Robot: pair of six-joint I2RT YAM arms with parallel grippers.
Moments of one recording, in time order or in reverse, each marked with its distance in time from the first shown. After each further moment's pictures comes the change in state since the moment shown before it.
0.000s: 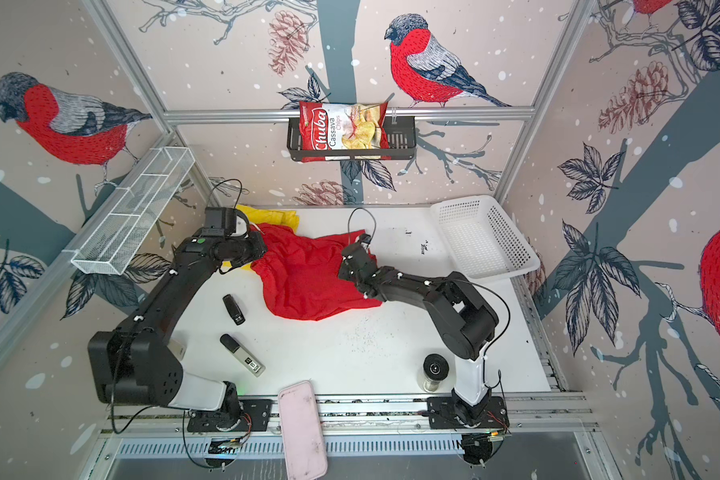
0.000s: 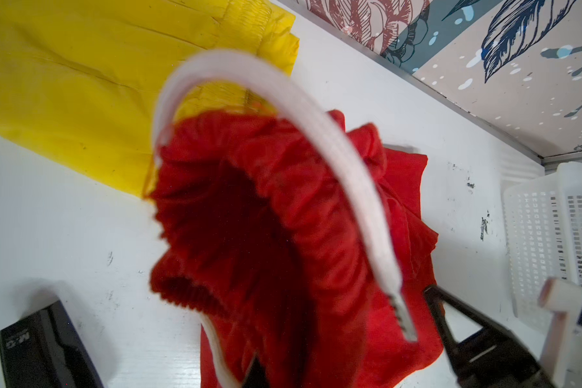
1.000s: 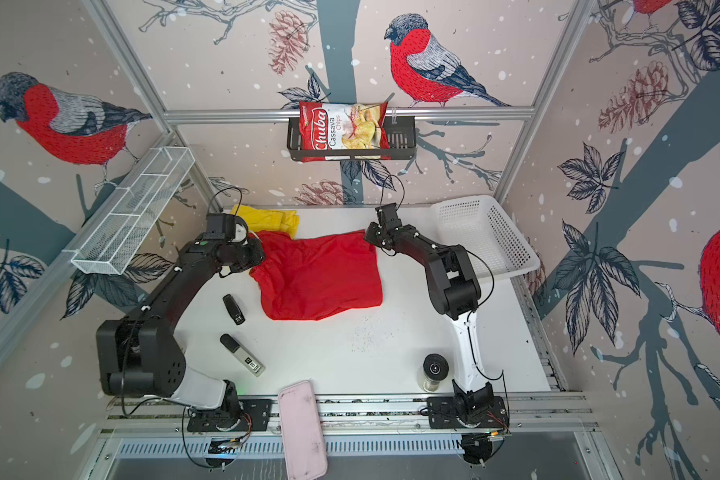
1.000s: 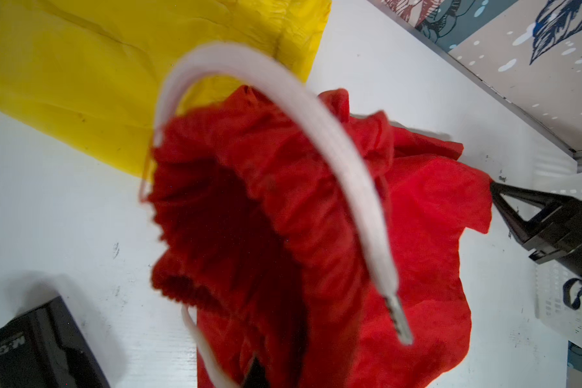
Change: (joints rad) left arm 0.050 0.047 -0.061 0.031 0.042 0.020; right arm -0.320 0.396 0.563 -0.229 -0.283 -0.087
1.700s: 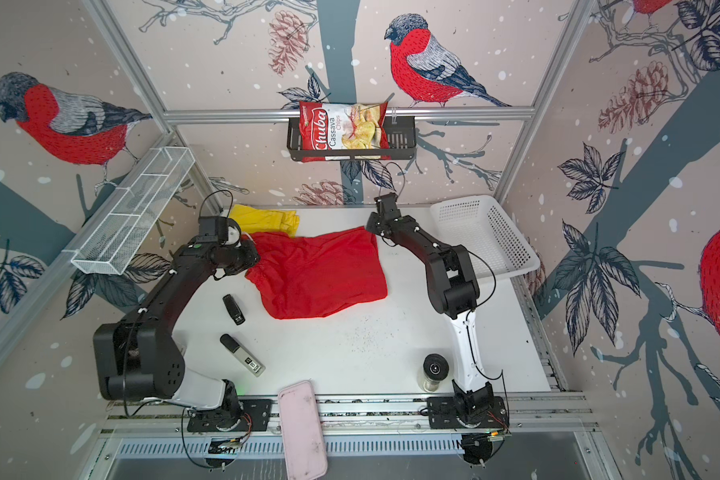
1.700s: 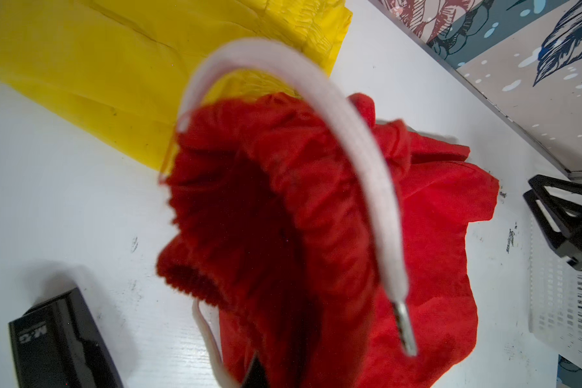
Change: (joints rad) left arm 0.062 -0.042 -0.036 0.019 0.014 -0.012; right arm 0.088 -0.075 0.052 -0.017 0.152 -0.095
